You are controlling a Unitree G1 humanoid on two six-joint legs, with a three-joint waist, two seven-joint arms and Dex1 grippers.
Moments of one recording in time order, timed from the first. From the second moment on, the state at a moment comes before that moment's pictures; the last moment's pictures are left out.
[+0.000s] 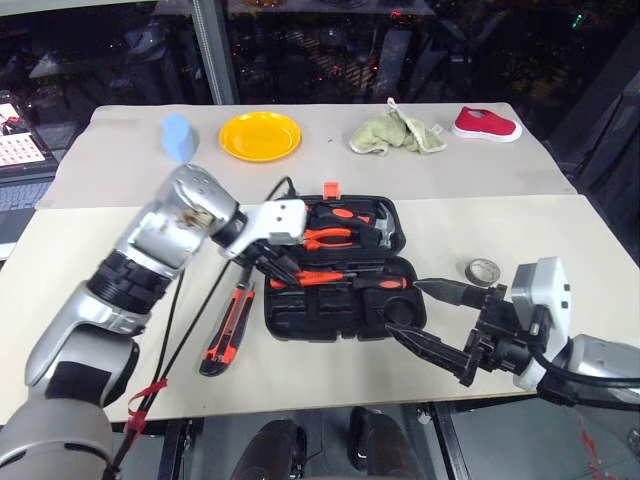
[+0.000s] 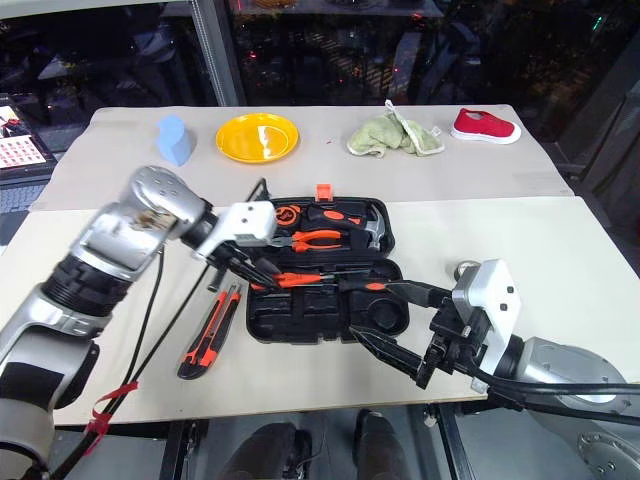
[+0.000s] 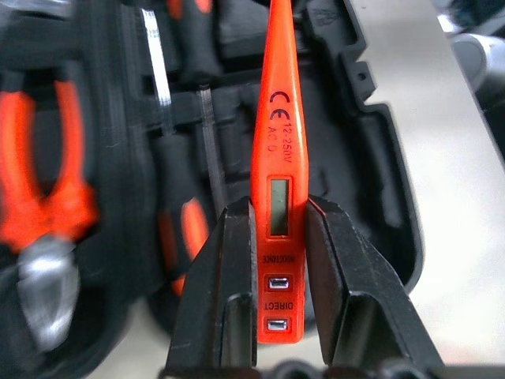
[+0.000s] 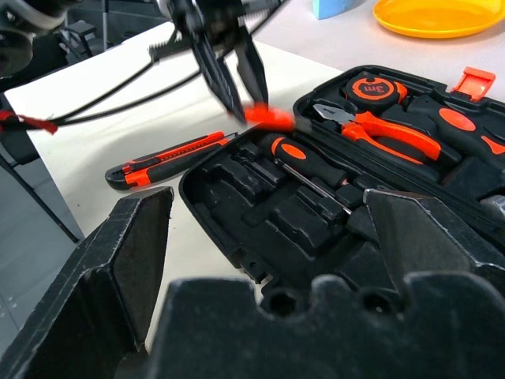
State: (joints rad) left arm -0.98 0.71 -0.54 0.06 -0.05 0.64 -1.54; right arm 0.15 -0.84 -0.40 -0.94 1.12 0.79 0.45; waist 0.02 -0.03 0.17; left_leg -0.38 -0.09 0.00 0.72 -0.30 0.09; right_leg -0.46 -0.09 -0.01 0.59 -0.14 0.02
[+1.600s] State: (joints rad) left arm -0.99 0.67 -0.41 0.16 -0.10 0.75 -1.47; right arm 0.27 -0.82 -0.40 -0.97 1.11 0.71 0.36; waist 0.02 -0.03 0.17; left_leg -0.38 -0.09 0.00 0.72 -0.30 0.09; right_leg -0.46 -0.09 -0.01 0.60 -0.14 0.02
